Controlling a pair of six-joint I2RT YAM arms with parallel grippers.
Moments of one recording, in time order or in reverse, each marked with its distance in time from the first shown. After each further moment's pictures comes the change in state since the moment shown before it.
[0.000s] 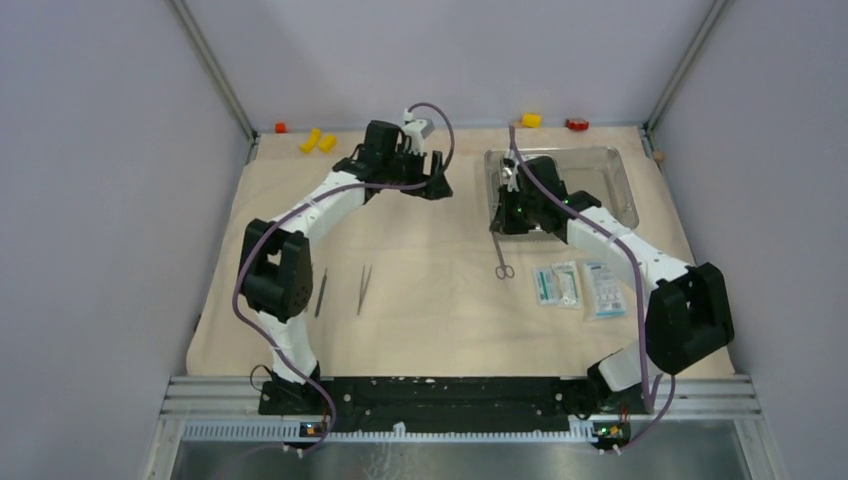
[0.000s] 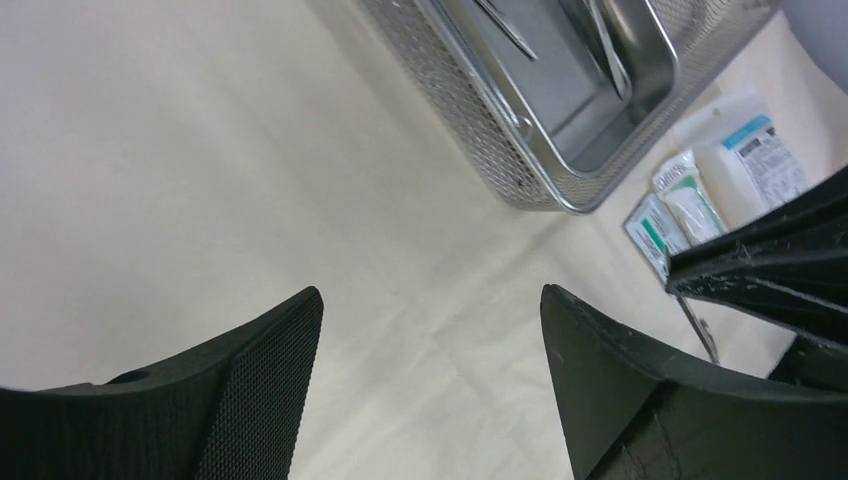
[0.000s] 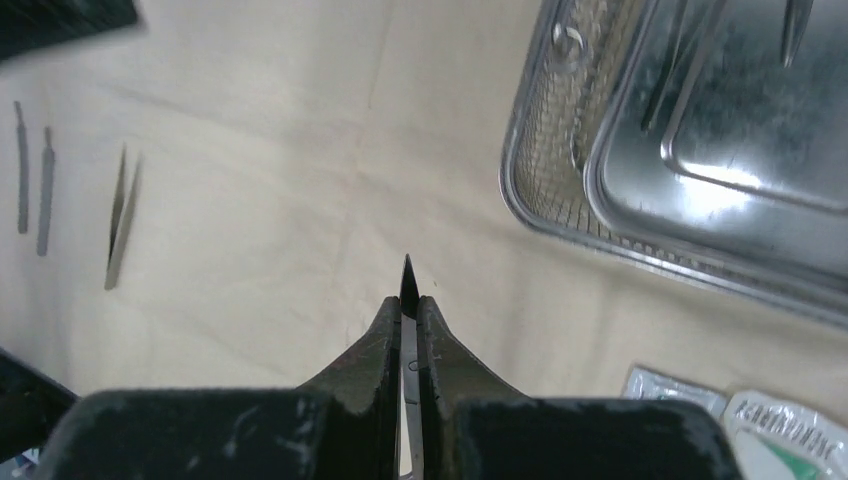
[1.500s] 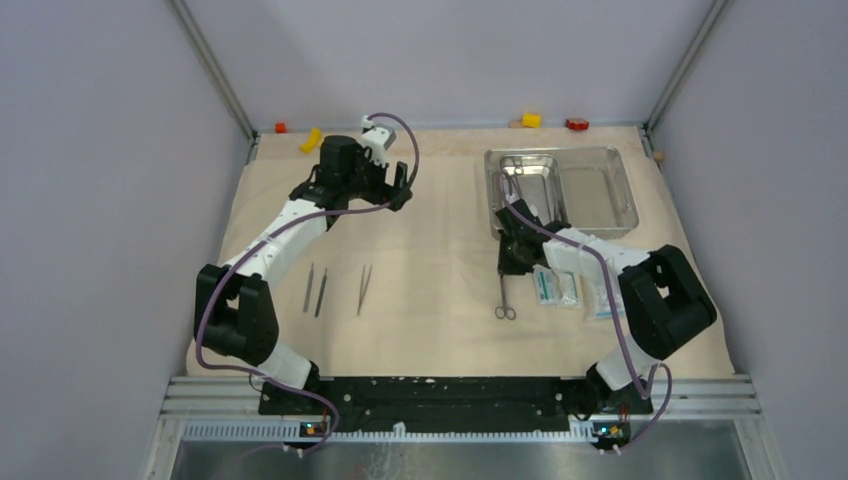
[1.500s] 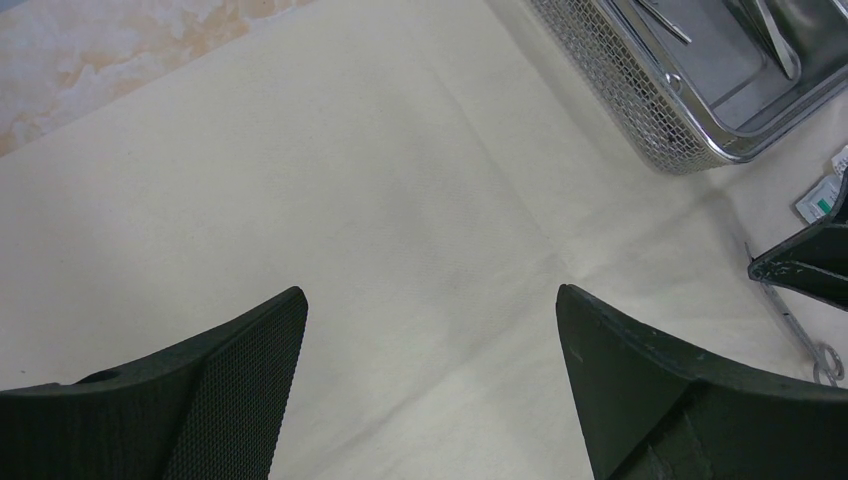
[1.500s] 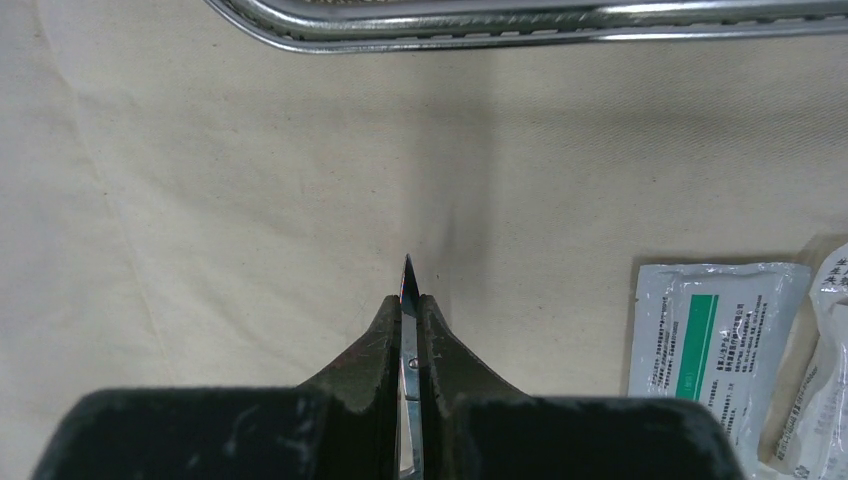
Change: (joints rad) left arm 0.120 -0.333 -0.301 0.084 -0.196 0.243; right arm 0.104 0.073 -0.263 0.004 0.249 0.267
